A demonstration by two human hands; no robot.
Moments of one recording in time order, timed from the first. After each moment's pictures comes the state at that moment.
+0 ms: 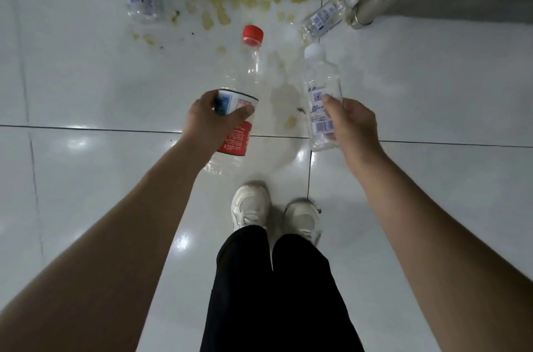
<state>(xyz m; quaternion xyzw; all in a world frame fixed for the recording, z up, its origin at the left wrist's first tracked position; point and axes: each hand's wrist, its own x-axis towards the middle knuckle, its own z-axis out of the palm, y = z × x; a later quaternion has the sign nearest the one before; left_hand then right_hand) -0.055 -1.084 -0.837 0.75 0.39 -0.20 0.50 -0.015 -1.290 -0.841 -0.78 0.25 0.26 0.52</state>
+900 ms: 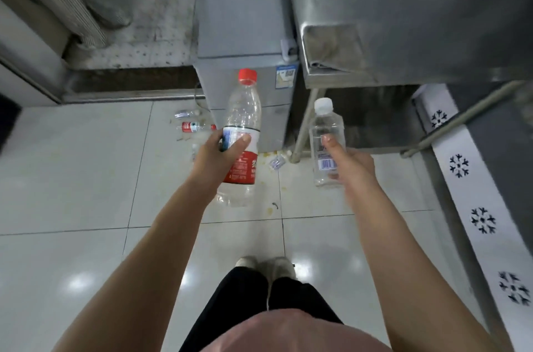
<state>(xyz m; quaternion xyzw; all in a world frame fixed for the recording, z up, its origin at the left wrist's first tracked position) -0.110 -1.145 -0.295 0.75 0.24 -0.06 0.62 -0.088 -1.362 -0.285 -0.71 0.27 0.13 0.64</state>
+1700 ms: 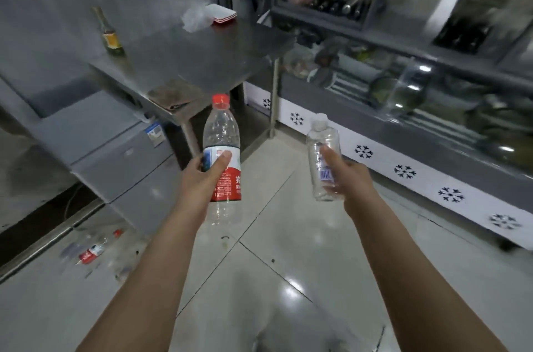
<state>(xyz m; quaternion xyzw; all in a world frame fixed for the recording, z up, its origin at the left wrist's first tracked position) -0.241 -1.157 -0.191 0.73 -0.04 -0.22 0.64 -0.389 -1.342 -0.181 -0.57 0.48 -0.19 0.63</state>
